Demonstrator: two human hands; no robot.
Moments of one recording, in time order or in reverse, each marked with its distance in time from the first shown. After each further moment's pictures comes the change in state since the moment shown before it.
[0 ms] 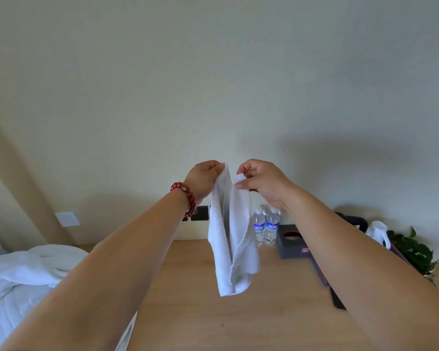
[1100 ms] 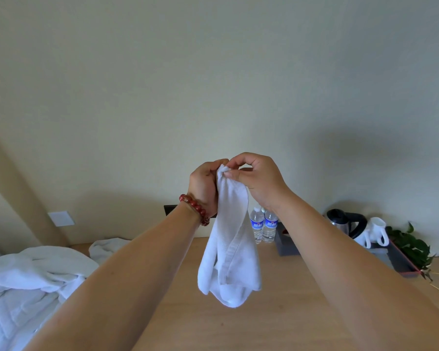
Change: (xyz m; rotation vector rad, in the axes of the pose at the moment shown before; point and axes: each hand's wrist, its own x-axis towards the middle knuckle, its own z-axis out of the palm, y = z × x) left_hand -0.019 0.004 0.026 -0.805 -0.199 -0.084; right_hand -0.013 -0.015 0.020 0.046 0.097 -0.244
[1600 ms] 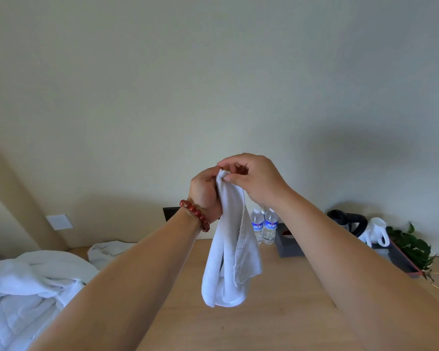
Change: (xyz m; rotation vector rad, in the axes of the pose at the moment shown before) left_hand 0.004 -0.009 -0.002 -0.027 -0.012 -0.023; right_hand 0.010 0.001 -0.005 -0.301 -0.071 -0.118
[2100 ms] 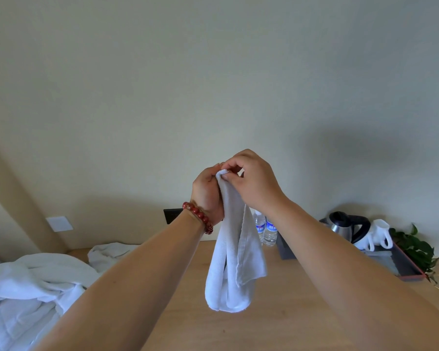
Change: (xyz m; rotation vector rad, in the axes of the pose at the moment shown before) left_hand 0.006 -0.001 0.001 -0.051 0.001 0.063; right_hand 0.009 0.007 0.017 -0.212 0.173 -0.094
